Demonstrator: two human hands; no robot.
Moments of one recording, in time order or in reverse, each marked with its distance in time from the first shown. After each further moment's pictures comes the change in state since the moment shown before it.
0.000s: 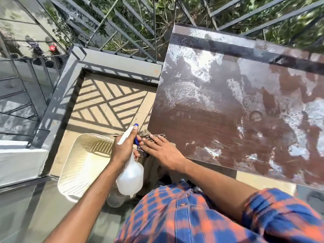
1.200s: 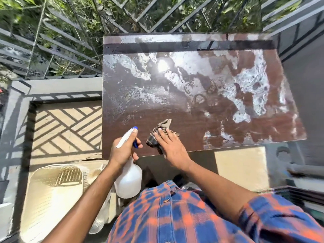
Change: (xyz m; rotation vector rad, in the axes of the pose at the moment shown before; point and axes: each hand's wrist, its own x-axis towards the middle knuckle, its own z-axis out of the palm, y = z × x) left_hand -0.034 0.004 0.122 0.245 -0.323 0.055; right_hand -0.151 0.047 -0.010 0.125 0.238 0.674
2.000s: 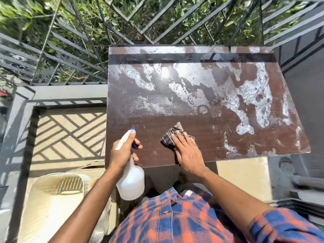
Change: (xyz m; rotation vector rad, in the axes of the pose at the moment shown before) left_hand 0.014 0.027 -0.002 -0.075 0.018 0.017; right_hand -0.003 0.046 -0.016 -0.016 0.063 0.187
